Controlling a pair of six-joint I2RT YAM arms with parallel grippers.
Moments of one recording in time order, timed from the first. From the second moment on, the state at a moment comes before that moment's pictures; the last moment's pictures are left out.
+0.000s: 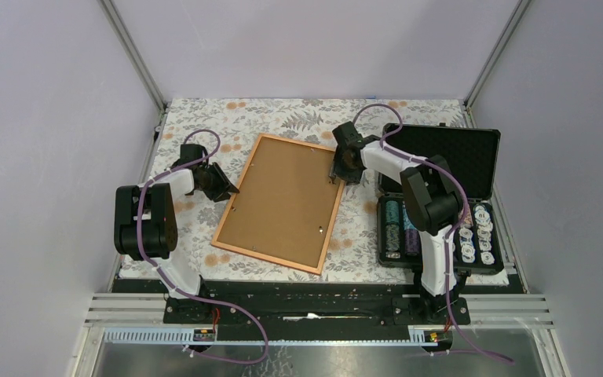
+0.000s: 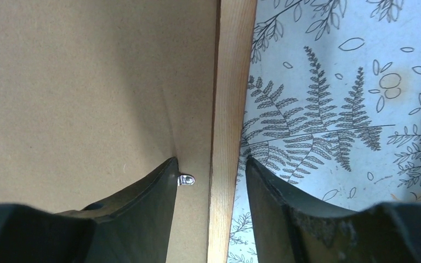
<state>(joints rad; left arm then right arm) 0.07 1.72 0.94 -0.30 0.34 -0.60 0.48 2.10 1.52 -0.58 0.11 0.72</state>
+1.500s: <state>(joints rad) 0.08 1.72 0.94 -0.30 0.35 -0.61 0.50 2.10 1.52 -0.62 0.02 0.52</state>
